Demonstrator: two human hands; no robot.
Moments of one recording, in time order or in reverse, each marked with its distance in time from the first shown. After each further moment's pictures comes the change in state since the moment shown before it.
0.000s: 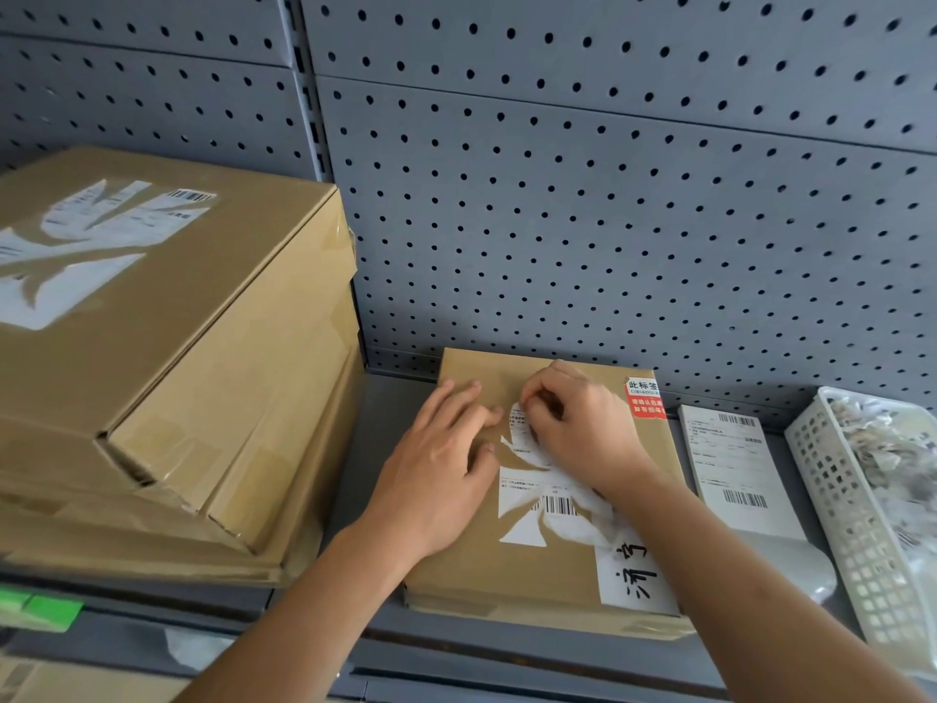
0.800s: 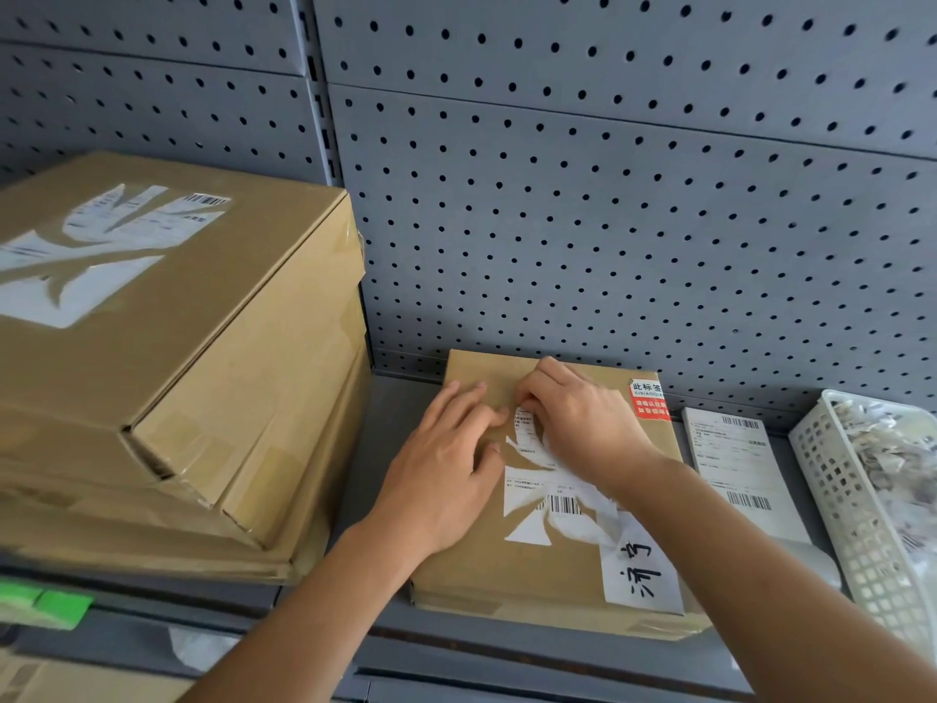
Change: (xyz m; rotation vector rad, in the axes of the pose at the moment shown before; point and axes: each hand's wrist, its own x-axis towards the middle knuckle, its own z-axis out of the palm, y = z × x) left_hand 0.000 -0.001 0.000 0.001 0.000 0.002; right_hand 0.007 0.003 -0.002 -0.306 -0.094 -0.318
